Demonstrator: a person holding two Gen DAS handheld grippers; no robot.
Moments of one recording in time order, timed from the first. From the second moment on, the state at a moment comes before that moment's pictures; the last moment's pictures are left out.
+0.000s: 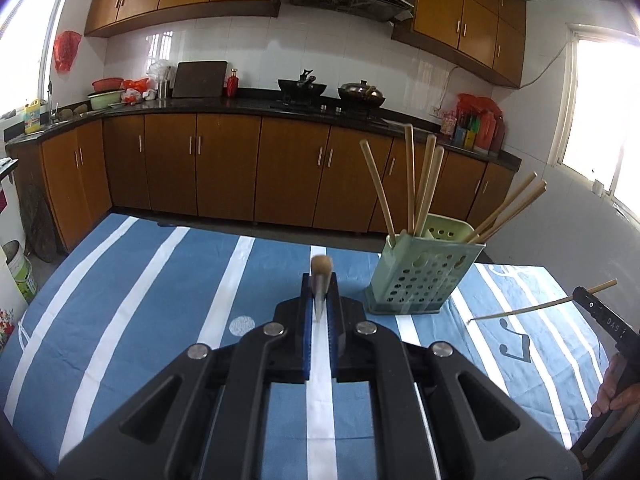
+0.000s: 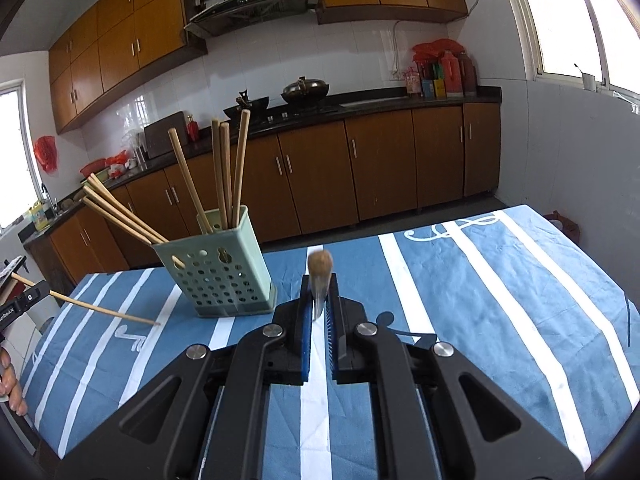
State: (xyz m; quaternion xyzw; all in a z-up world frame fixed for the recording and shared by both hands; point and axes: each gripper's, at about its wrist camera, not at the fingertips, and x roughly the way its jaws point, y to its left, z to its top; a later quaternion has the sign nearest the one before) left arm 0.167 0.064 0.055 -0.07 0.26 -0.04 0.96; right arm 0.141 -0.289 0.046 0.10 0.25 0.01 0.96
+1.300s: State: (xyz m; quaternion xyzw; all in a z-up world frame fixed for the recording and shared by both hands) left arm 0.236 -0.009 0.181 -0.10 0.13 -0.09 0.98; right arm 0.214 -0.231 0.171 0.07 0.22 0.11 0.97
